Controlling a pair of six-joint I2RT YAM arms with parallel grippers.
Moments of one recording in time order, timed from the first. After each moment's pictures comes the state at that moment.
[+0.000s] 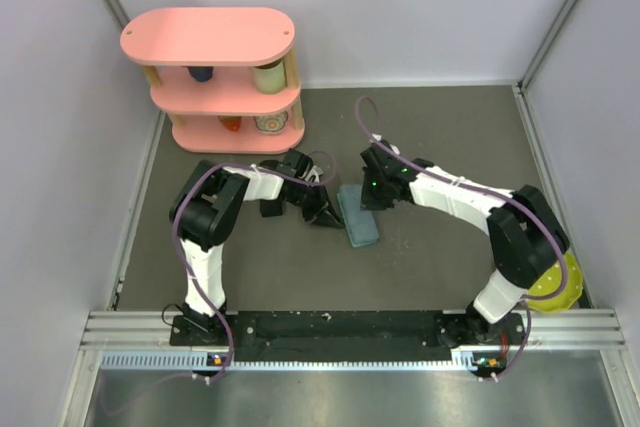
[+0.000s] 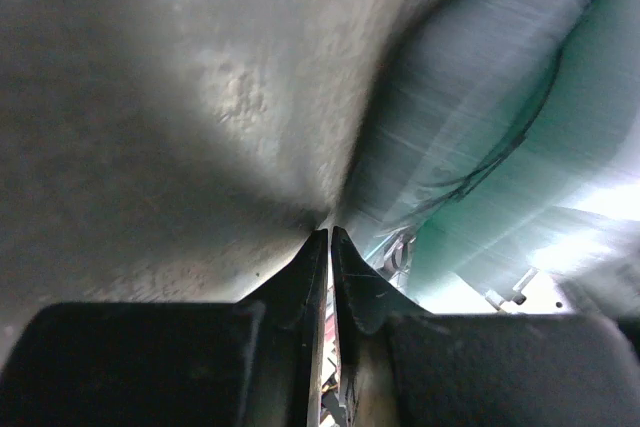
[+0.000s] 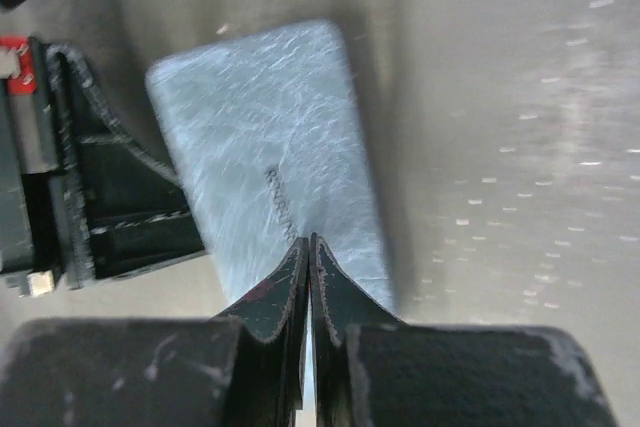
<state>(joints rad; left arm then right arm) -0.48 2.01 1.08 -0.19 0.76 -0.90 0.66 1.64 1.11 -0.49 0.06 0.71</state>
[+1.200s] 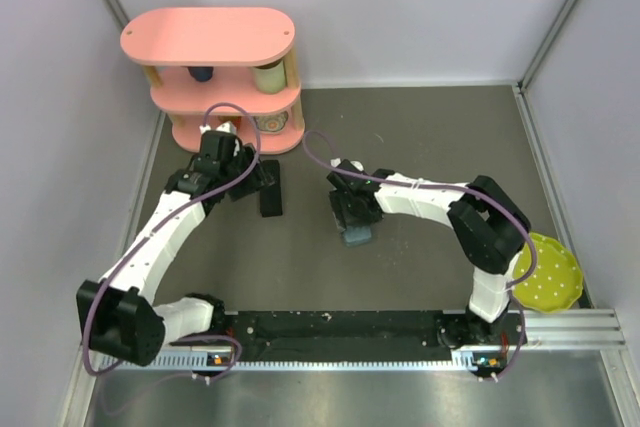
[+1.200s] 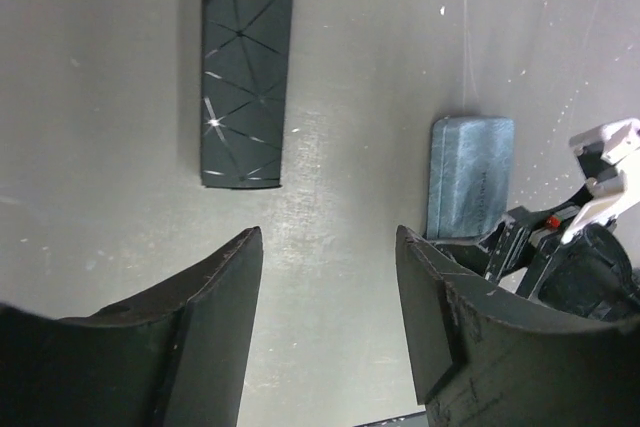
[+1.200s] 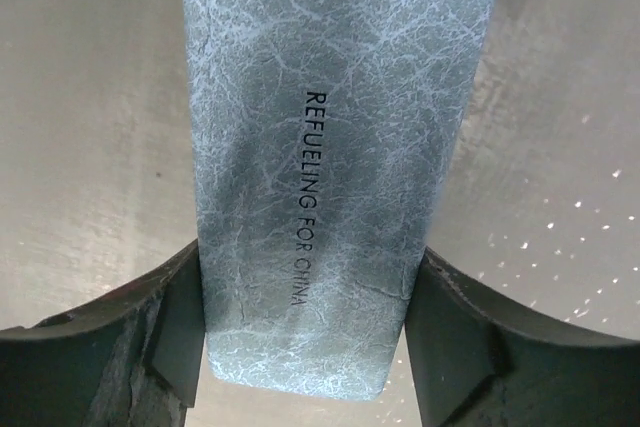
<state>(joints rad) -0.27 1.20 1.01 -0.59 0.06 -0.64 0.84 1.83 1.19 -0.56 0.16 0.49</state>
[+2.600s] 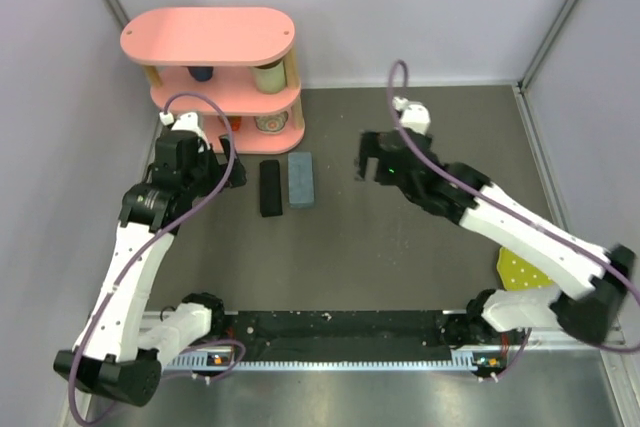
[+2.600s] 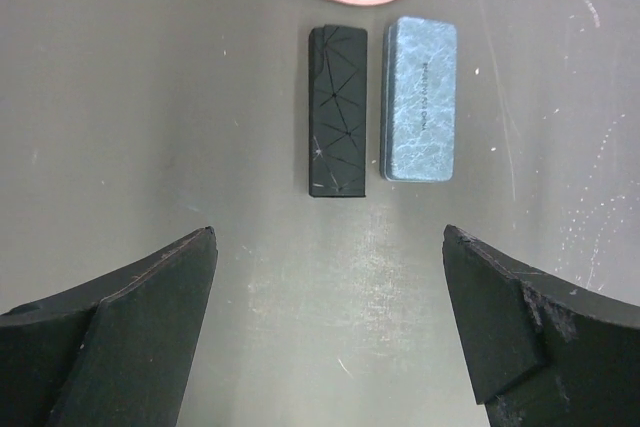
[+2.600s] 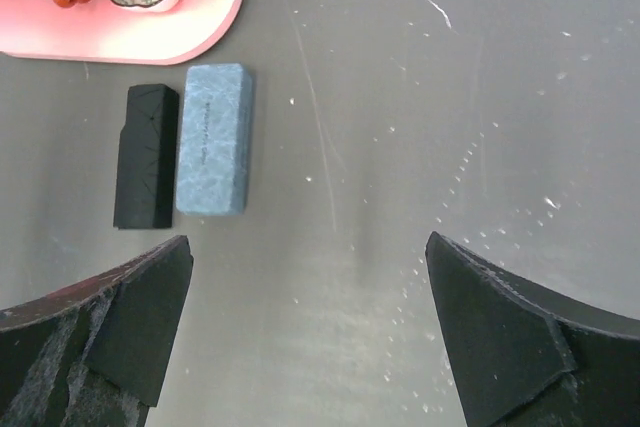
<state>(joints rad) -0.20 0.99 1.18 -0.84 -0.09 -0.41 0.87 1.35 1.32 -0.57 0.53 0.59</state>
